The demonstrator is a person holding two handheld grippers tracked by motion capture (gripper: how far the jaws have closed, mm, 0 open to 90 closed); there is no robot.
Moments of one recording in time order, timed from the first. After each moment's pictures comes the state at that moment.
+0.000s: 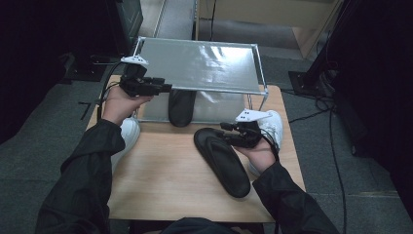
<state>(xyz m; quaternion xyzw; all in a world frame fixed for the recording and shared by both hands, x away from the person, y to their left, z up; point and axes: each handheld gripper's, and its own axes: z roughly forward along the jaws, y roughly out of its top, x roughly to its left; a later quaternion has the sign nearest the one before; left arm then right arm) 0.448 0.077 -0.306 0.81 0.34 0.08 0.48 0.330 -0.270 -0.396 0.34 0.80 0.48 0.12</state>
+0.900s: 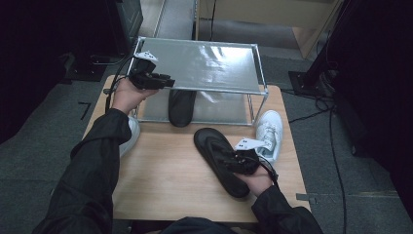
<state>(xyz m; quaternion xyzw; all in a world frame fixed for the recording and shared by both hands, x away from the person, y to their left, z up) 0.487 0.065 -0.326 0.83 0.32 0.10 0.44 0.286 -0.273 -0.469 0.38 0.81 0.44 0.09</state>
